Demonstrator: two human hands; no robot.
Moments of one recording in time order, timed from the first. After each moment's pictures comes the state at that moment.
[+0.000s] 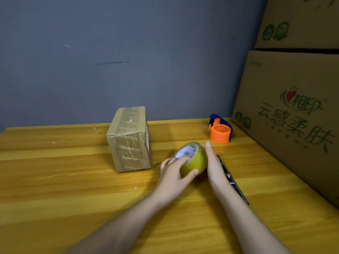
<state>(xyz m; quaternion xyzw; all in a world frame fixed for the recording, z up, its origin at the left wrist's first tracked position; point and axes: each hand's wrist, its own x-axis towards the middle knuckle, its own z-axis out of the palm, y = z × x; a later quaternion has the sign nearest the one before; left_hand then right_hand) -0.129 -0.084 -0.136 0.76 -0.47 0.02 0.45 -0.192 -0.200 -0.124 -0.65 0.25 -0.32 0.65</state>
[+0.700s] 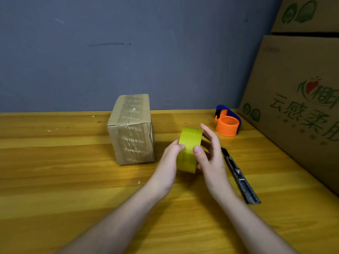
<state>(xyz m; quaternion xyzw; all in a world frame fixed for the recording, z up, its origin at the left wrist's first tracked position) -0.130 -0.067 -0.094 0.47 -0.29 -0.30 0.77 -0.197 -0.159 -0.114 -0.74 0.12 -0.39 0.54</state>
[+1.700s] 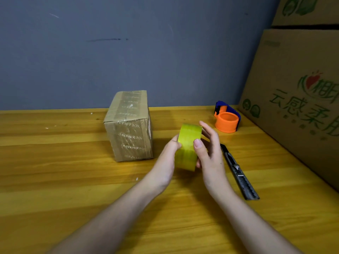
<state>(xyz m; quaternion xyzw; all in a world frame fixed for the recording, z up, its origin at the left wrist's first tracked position) -0.135 -0.065 -0.086 0.49 -0.33 -0.33 0.74 -0.201 -0.148 -0.105 -0.70 0.12 -0.39 0.59</state>
